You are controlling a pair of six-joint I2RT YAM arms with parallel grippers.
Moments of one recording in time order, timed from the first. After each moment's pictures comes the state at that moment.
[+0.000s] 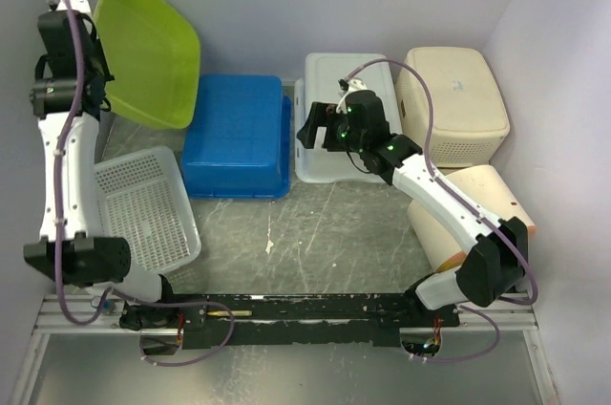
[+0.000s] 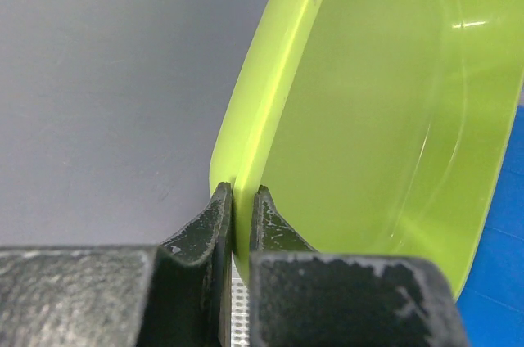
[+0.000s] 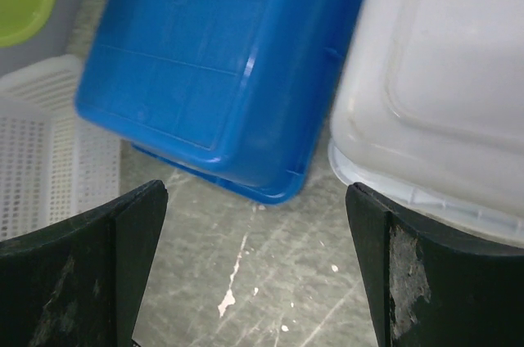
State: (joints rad) left arm 0.12 1.55 1.89 -0.72 -0.39 0.06; right arm 0.58 1.43 1.26 -0.33 0.00 0.50
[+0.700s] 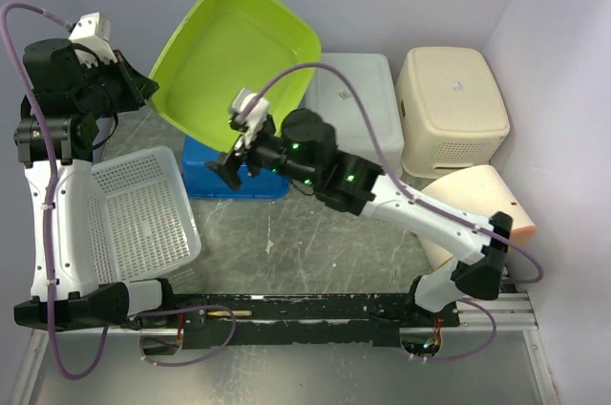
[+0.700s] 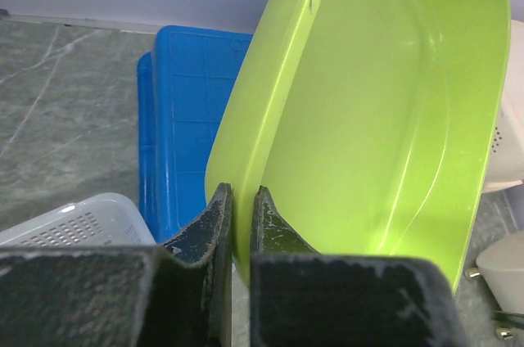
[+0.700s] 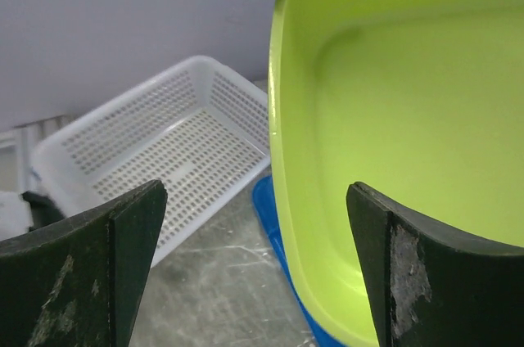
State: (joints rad) left arm 0.09 1.26 1.75 -0.82 0.33 -0.23; right arm 1.07 1.46 1.55 -0.12 -0.09 -0.09
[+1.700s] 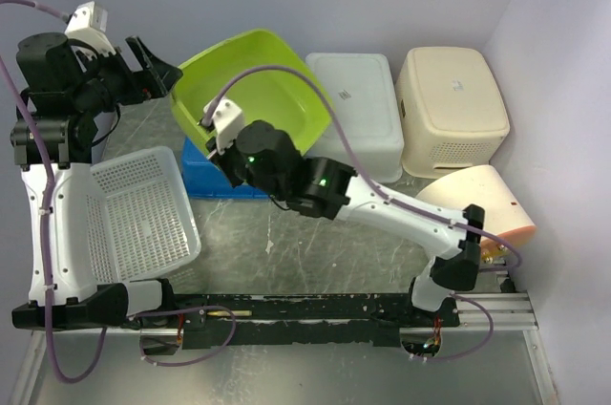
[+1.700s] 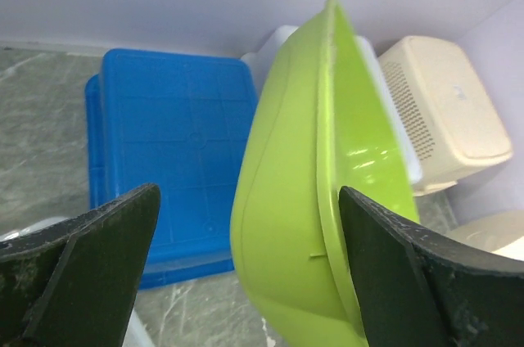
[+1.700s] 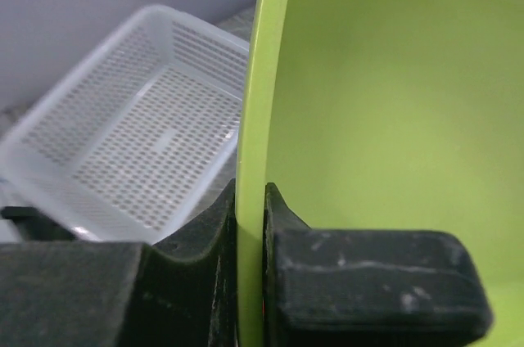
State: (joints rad) left arm 0.08 1.25 1.78 -0.79 0.40 -0.30; right arm 1.25 1.67 1.78 -0.36 0.37 -0.03
